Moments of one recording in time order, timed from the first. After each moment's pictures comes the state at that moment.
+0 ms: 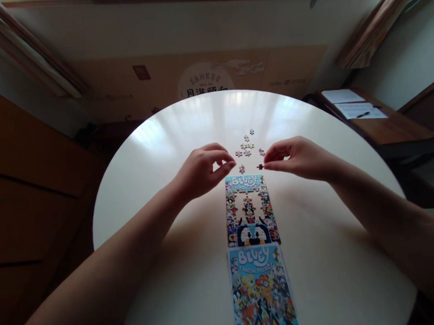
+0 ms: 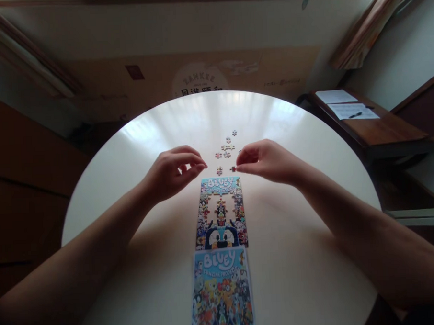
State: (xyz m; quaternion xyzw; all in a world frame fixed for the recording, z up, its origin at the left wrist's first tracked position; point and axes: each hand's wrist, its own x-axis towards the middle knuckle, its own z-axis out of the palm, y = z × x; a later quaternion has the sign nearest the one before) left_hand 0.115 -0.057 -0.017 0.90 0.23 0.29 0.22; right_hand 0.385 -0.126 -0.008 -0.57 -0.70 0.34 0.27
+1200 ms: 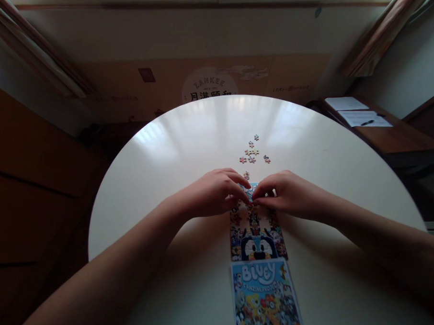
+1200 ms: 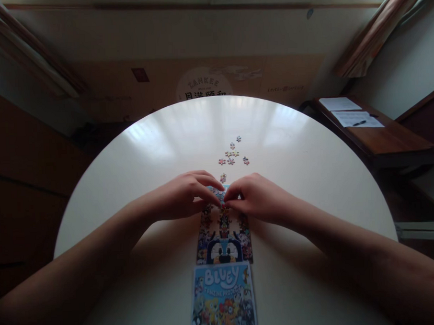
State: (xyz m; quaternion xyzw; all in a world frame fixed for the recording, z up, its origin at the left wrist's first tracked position) left_hand 0.117 -0.060 -0.026 0.96 0.09 0.12 0.24; right_hand 0.337 -0.145 -0.021 -0.51 -0.78 0.32 0.18
